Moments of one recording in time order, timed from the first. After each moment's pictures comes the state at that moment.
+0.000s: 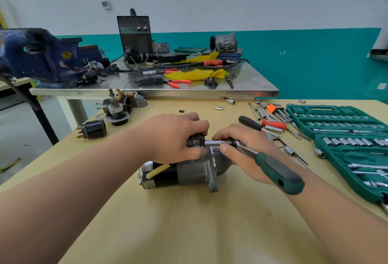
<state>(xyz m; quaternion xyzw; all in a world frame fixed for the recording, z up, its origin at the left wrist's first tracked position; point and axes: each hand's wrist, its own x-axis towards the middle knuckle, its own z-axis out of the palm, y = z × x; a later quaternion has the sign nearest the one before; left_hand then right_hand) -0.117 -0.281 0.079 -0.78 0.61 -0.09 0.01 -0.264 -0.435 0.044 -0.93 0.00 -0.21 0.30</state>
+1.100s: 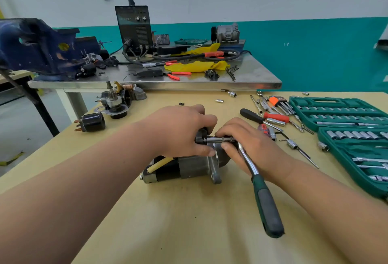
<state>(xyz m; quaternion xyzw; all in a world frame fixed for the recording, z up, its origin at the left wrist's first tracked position) -0.124 -0.298 0.077 -0.80 0.59 -0.10 0.05 -0.253 -0.457 0.012 -0.93 -0.11 -0.31 0.17</state>
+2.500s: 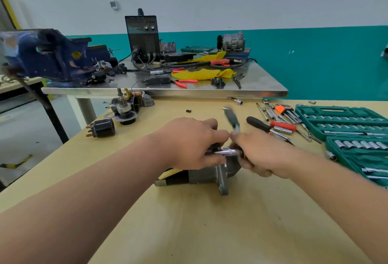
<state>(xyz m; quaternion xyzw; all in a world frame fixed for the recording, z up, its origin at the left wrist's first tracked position) -0.132 -0.293 0.075 -0.76 0.63 -0.12 0.08 -0.242 -0.441 0.046 -0.84 0.23 -0.02 0.49</state>
